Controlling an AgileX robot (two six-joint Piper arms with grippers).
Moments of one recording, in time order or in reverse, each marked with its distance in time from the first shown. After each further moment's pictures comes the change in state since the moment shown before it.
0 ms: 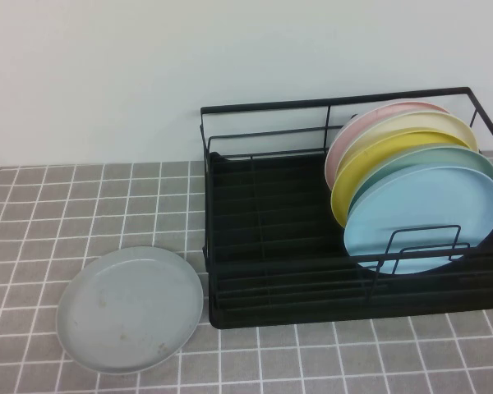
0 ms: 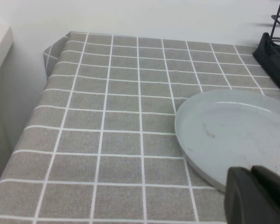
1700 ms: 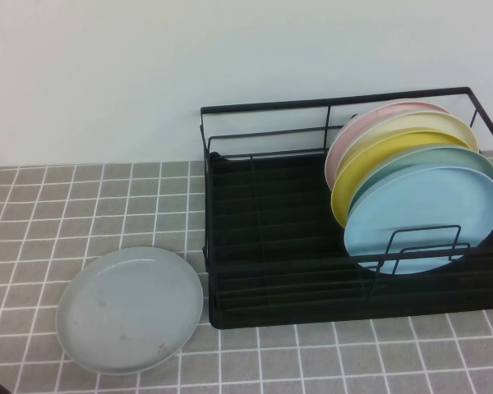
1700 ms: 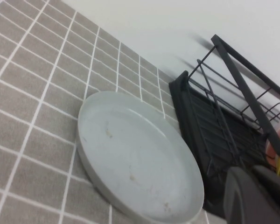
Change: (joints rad) right arm 0.000 0.213 -0.452 0.300 0.054 -0.742; left arm 0.000 0.002 0.000 -0.520 -0.012 -0.046
